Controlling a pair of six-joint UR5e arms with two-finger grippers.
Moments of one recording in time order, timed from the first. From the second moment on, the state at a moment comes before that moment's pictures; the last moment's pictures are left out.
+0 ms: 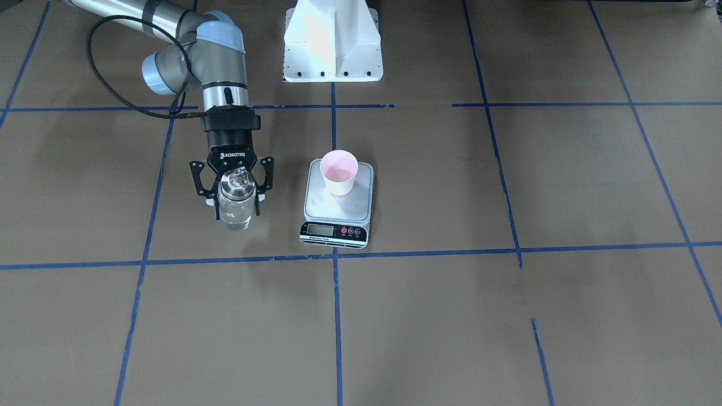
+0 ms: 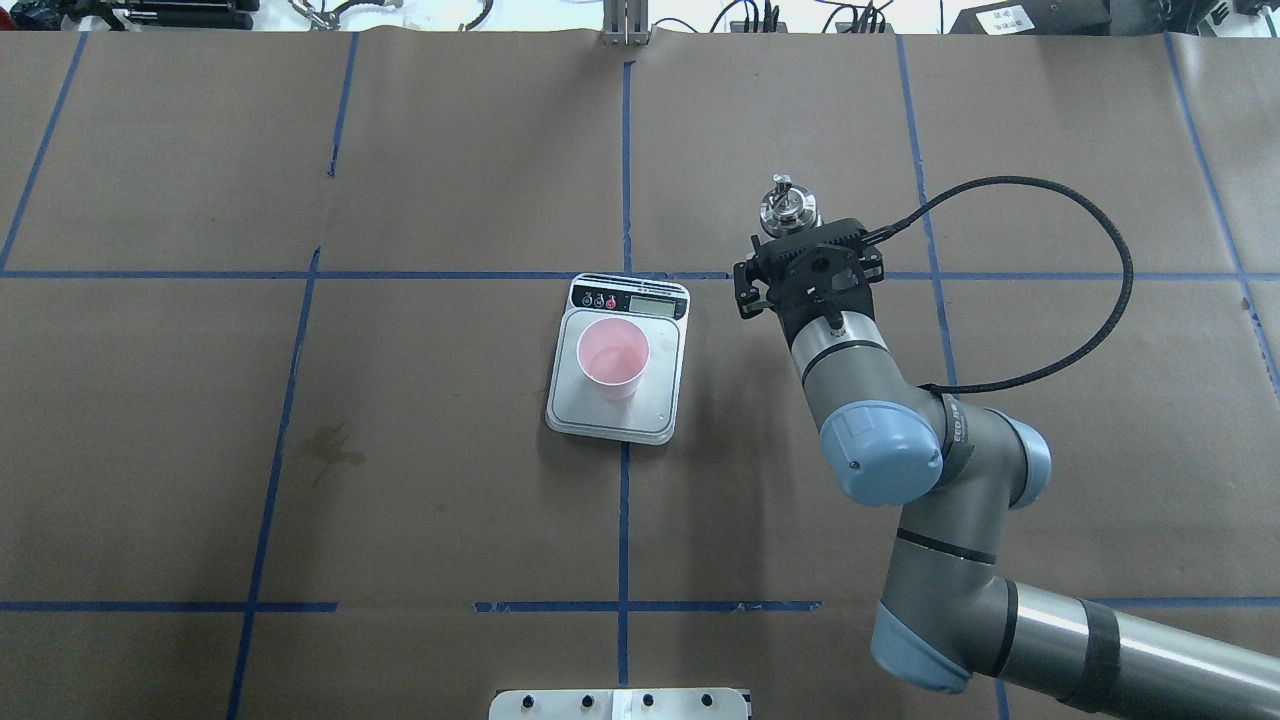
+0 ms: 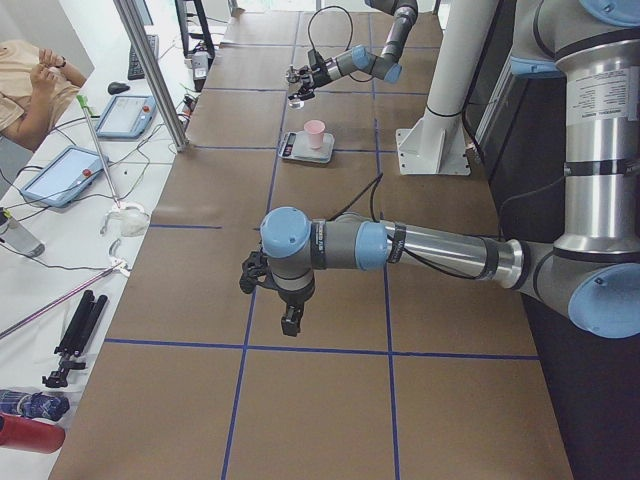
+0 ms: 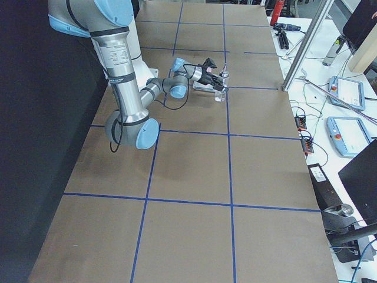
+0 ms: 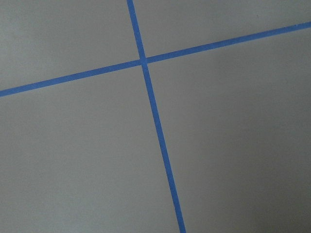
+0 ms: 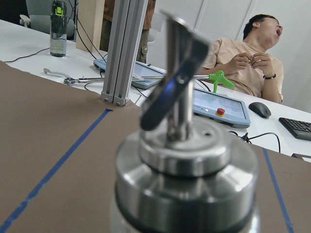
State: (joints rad) left arm -1.60 -1.43 -1.82 -1.47 -2.38 0.26; right arm 0.45 -1.22 1.71 -0.94 0.91 0.86
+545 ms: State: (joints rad) left arm -1.60 -1.44 -1.82 -1.48 -2.38 0.27; right arm 0.49 -1.45 1.87 -0.94 0.97 1.11
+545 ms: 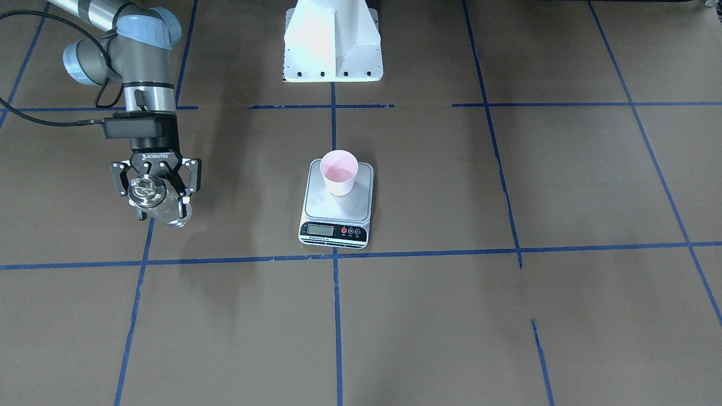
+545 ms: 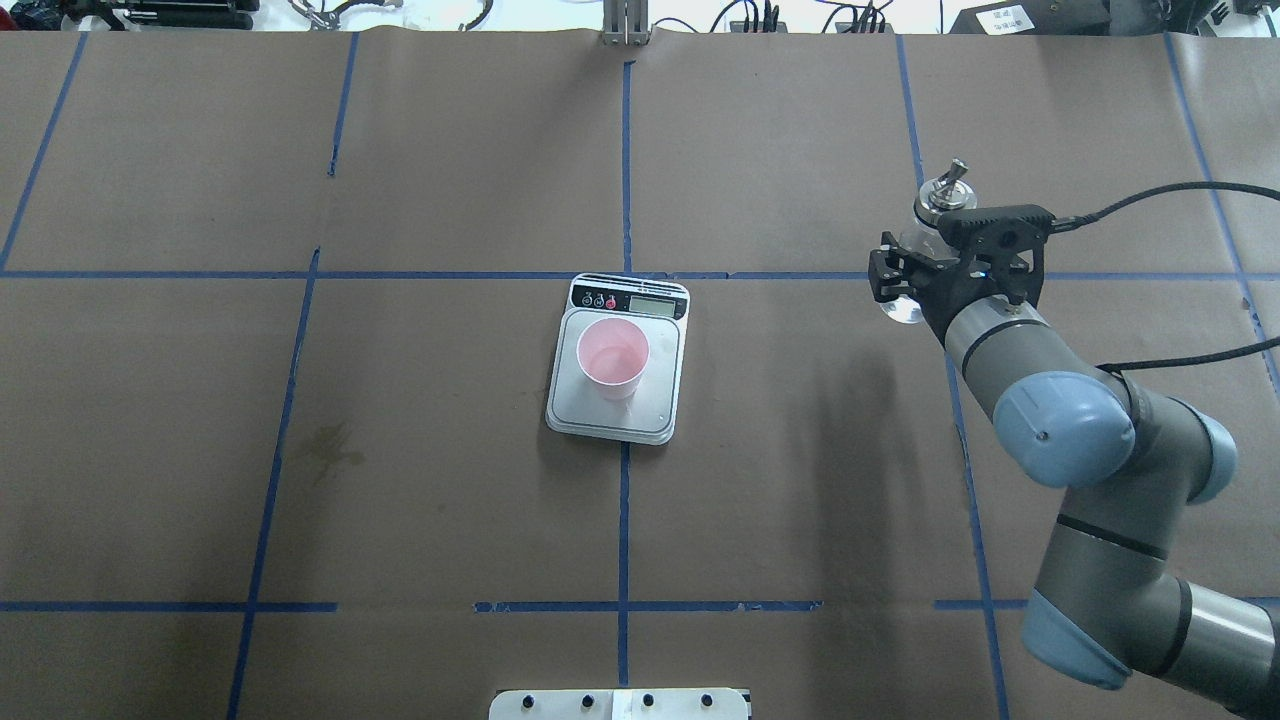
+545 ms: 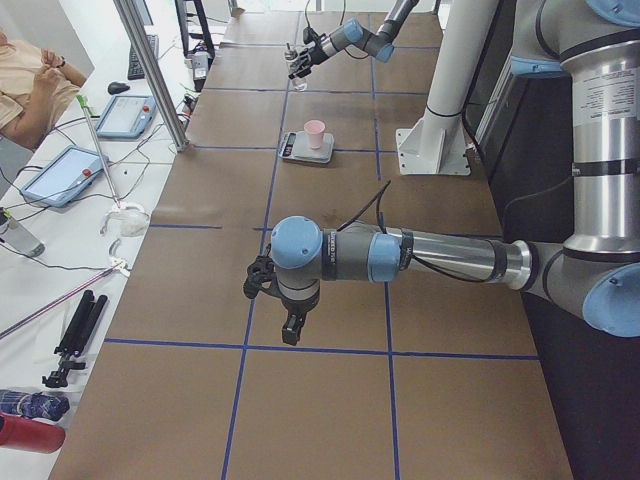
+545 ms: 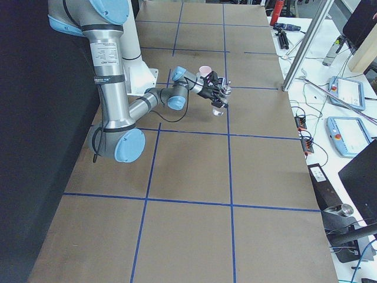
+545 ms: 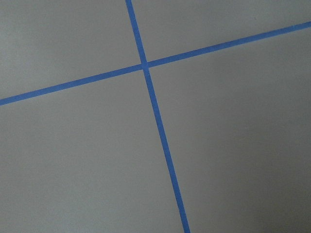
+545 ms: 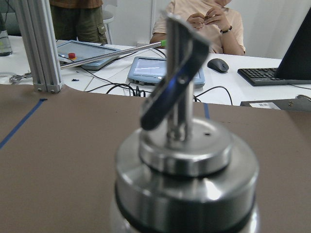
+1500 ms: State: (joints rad) left arm -1.60 -1.44 -1.83 -1.48 -2.38 0.26; right arm 0.29 -1.52 1.73 -0.75 0.60 1.23
